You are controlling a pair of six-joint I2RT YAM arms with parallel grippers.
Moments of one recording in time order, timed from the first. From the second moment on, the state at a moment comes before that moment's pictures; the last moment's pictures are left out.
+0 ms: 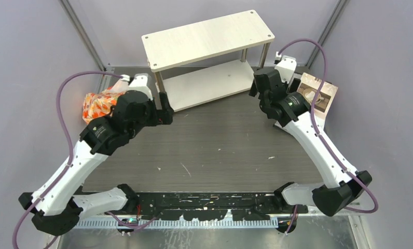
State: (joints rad) left arm -0.70 1.04 1.39 -0.88 -0.40 -0.50; right arm 0.50 1.30 1.49 -0.84 0.77 0.51
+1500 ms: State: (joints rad) left arm -1.01 1.95 1.82 -0.30 0.10 -0.57; right arm -0.18 0.98 1.27 -0.90 0.64 0.65
